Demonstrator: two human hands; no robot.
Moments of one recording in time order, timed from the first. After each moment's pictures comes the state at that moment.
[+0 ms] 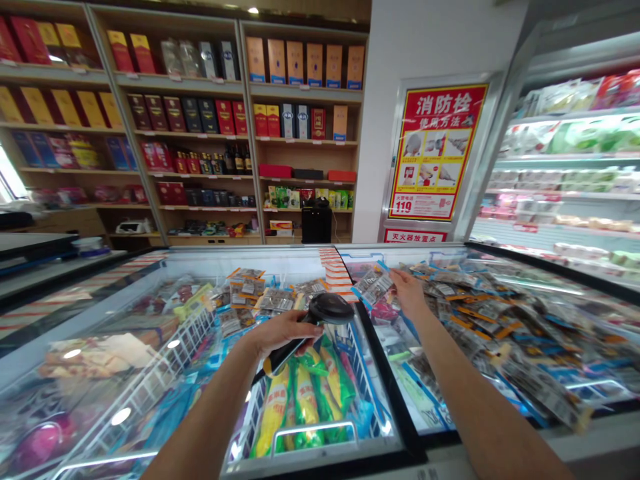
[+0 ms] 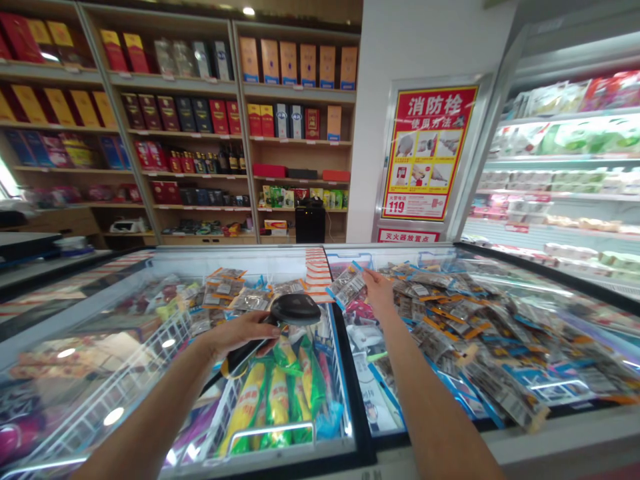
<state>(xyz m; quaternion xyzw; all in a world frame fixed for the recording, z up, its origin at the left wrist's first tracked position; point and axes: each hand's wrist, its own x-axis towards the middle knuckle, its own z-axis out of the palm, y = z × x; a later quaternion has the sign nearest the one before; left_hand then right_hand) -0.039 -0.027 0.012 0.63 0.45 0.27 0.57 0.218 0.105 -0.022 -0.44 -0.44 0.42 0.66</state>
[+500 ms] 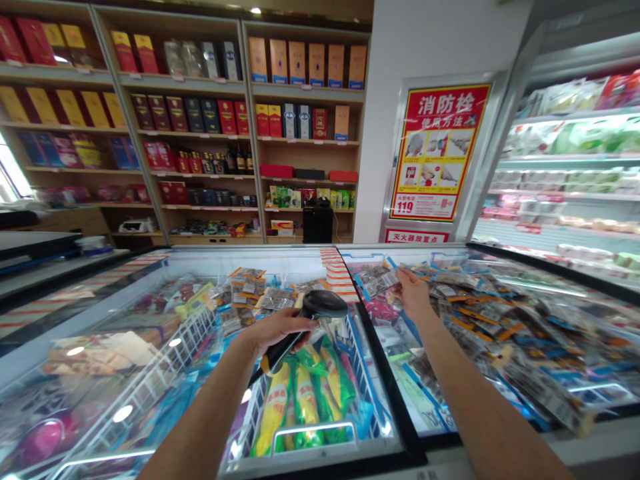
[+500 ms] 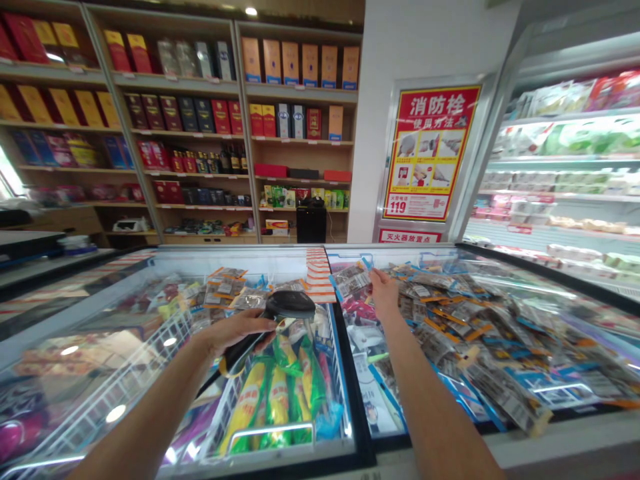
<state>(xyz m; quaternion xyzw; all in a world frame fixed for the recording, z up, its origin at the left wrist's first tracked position) -0.045 -0.025 0.010 0.60 0.47 0.30 0.58 0.223 0.109 -0.025 -0.41 -0.39 0.44 0.70</state>
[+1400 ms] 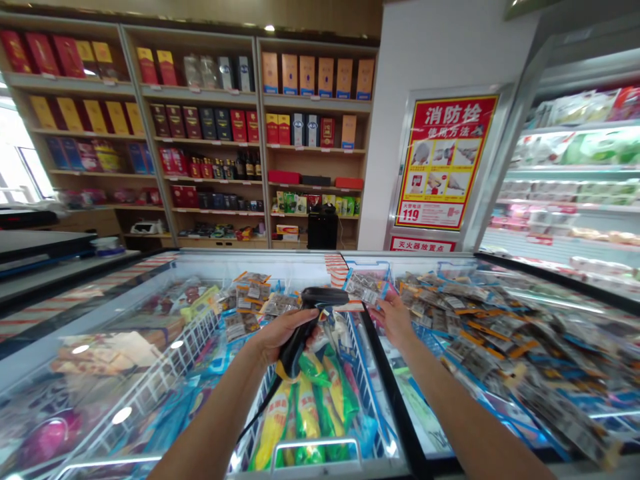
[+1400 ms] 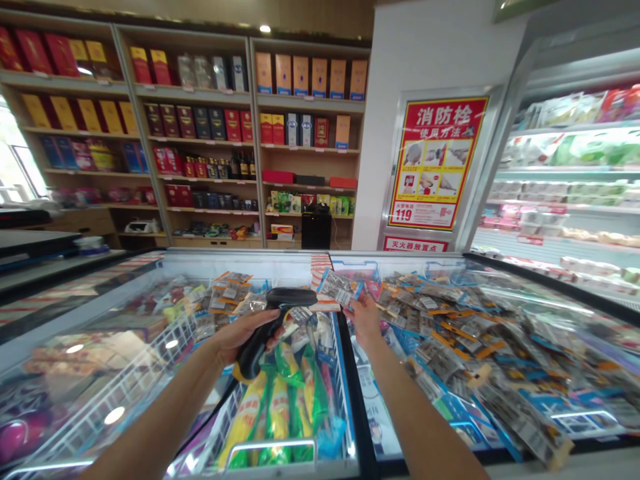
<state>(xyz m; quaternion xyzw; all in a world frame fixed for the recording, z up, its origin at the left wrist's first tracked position) -0.038 -0.021 0.005 0.46 0.43 0.43 0.65 0.175 0.086 -0.052 -0.37 -0.33 0.56 0.66</state>
